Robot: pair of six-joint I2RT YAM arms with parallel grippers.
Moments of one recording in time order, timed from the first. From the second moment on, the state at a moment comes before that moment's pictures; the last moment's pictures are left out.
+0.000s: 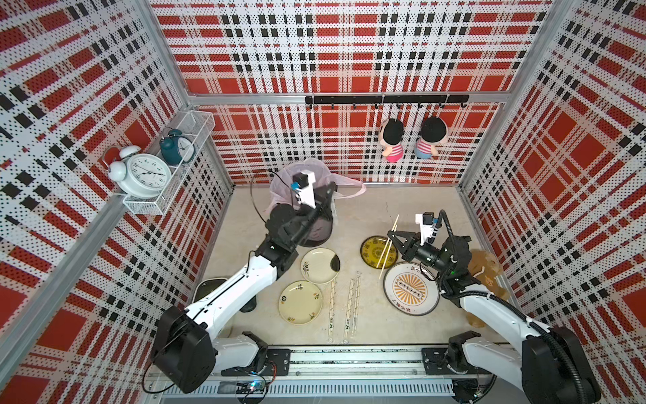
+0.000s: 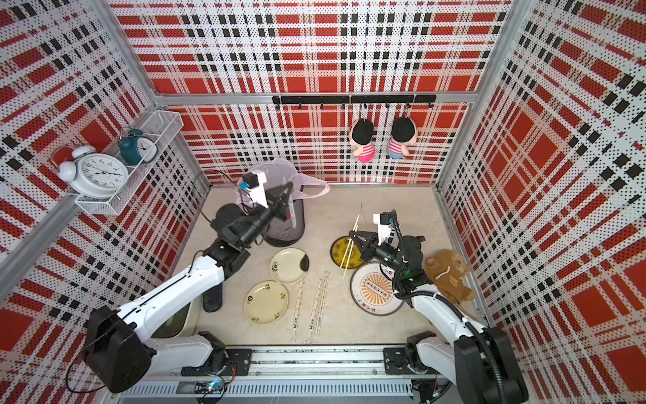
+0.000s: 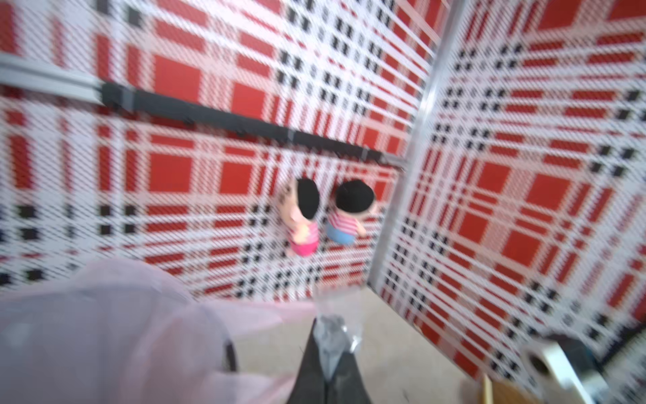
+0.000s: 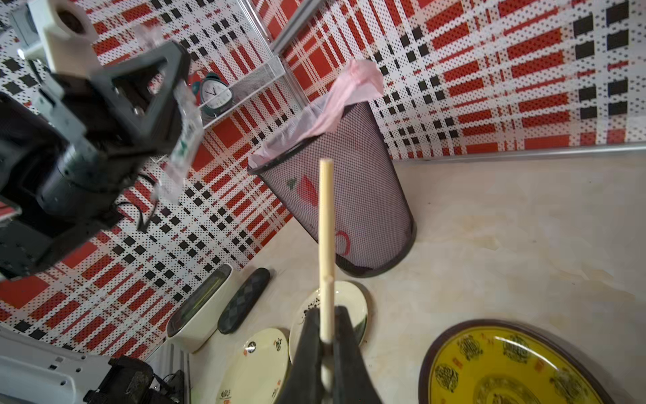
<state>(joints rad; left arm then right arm) -0.50 1.28 1.03 0.49 0.05 -0.26 0.27 1.09 0.45 0.63 -0.63 0.52</state>
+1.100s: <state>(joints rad) -0.33 1.77 1.67 -0.11 -0.37 -0.23 0.27 1.04 0.42 0.59 -0.62 0.47</state>
